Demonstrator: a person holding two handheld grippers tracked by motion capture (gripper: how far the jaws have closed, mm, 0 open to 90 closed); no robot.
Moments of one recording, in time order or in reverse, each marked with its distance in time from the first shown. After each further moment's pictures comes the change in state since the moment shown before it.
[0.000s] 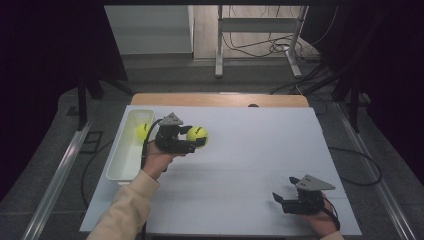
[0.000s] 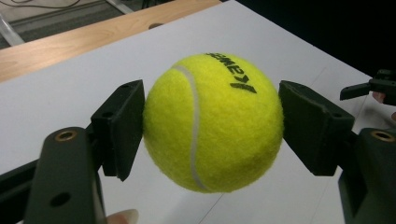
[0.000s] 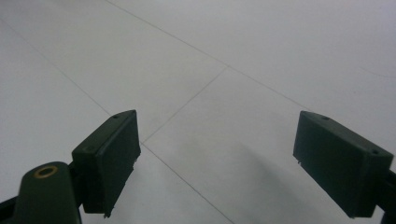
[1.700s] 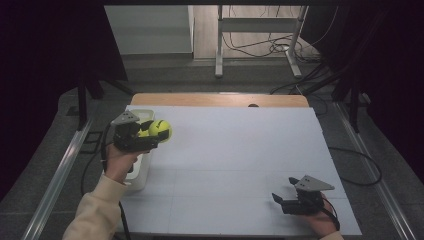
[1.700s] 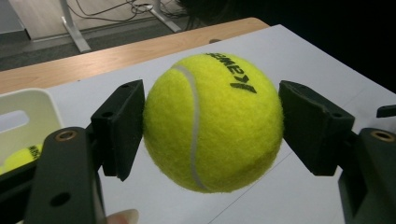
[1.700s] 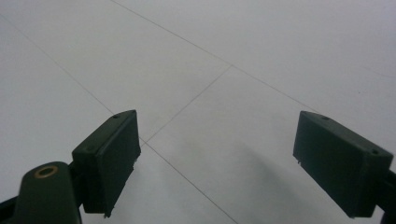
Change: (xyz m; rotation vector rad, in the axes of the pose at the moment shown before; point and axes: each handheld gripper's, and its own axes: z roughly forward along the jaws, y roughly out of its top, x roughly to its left) left arm 0.039 -0.021 -0.082 -0.079 0.157 -0.090; right arm 0.002 0.000 0.000 0.009 0.005 -0.006
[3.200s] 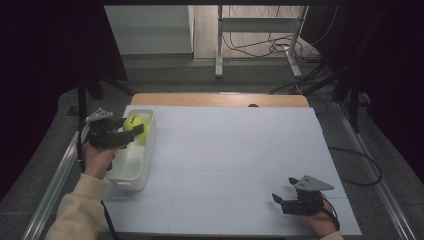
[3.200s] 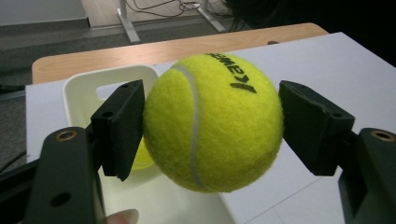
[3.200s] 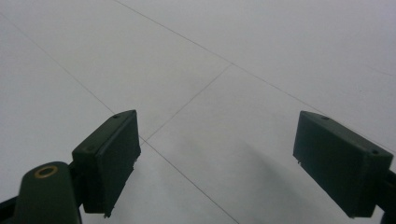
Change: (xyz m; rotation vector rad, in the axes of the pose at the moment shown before) left arm 0.053 -0.011 -0.032 0.001 0.169 -0.091; right arm 0.000 0.000 0.001 0.005 0.001 0.000
